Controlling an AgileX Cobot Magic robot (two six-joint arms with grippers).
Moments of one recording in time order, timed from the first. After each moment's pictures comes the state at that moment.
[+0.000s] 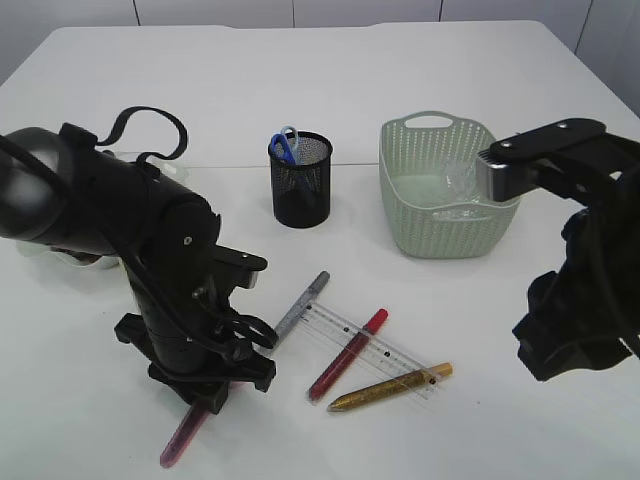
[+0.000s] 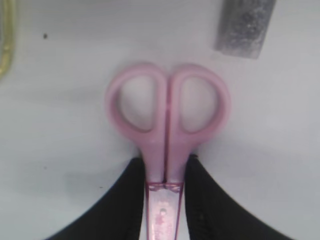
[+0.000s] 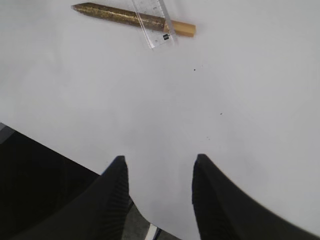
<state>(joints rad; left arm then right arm) -0.66 2.02 -1.11 0.01 0.72 -0.37 0.51 1.32 -0.99 0.07 1.12 -0.04</state>
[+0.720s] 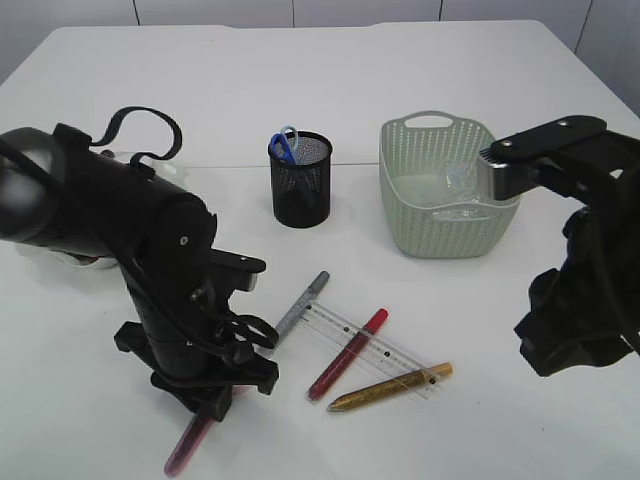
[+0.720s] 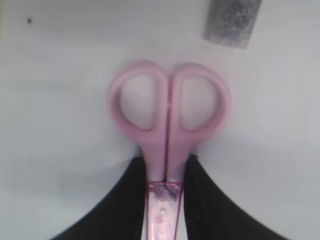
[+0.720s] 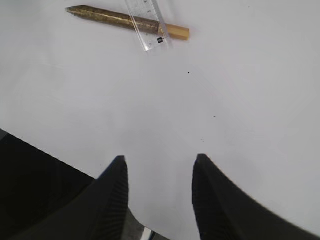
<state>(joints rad) -0.66 2.01 -1.10 -0.02 0.71 -0.37 0.51 1.32 -0.99 0.05 1.11 -0.04</state>
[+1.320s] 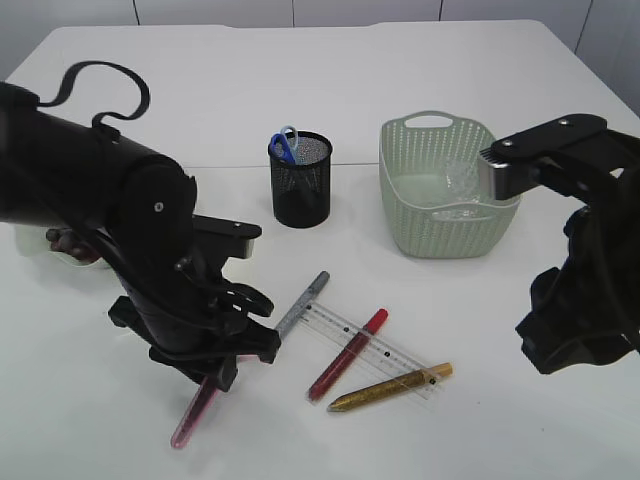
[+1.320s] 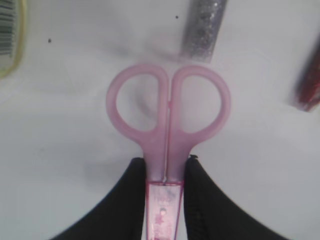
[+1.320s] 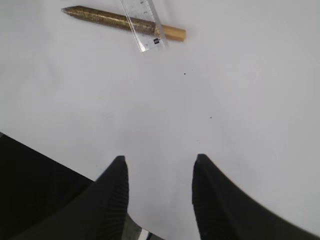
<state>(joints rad) -0.66 1.91 -1.09 -0.04 0.71 -0.37 0.51 1.32 -0.99 0.03 1.11 -0.04</state>
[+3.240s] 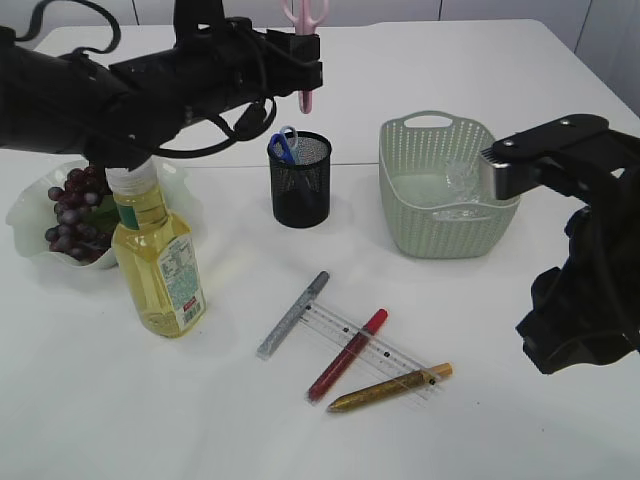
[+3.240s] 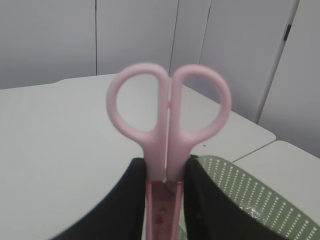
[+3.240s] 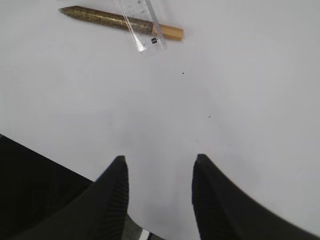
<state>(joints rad) -0.49 1.97 -1.29 0.26 -0.55 -0.37 0.51 1.32 -0.99 0.03 1.11 -0.04</state>
